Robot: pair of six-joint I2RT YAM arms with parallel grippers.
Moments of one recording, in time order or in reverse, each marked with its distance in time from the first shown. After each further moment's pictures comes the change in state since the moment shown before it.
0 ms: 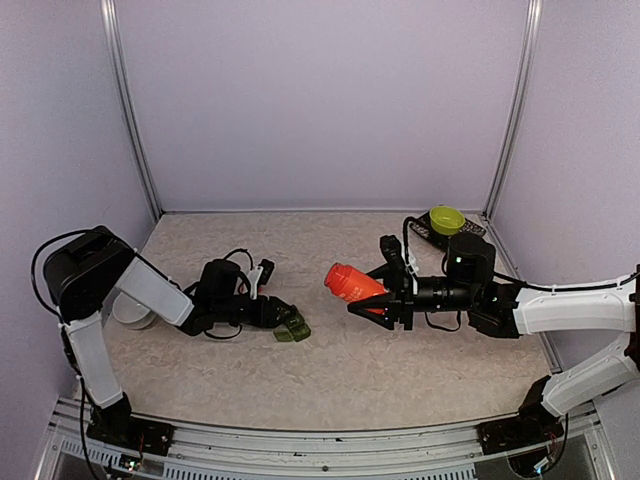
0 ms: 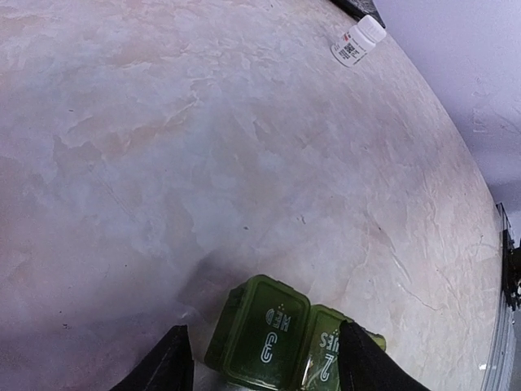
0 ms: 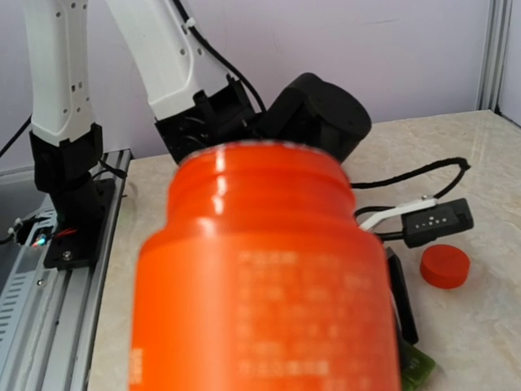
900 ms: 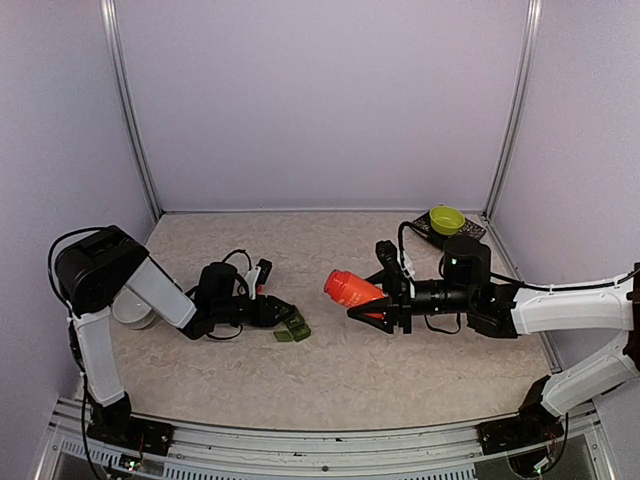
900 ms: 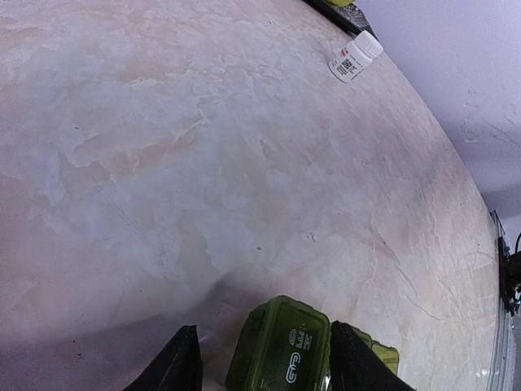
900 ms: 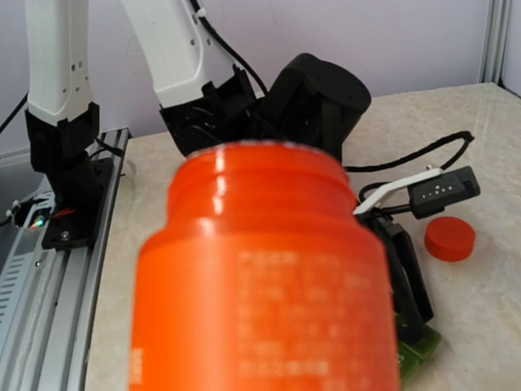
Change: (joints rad) left arm 0.026 0.075 -0.018 0.155 0.039 -0.017; right arm 0.001 0.014 0.000 -0.040 0.004 -0.011
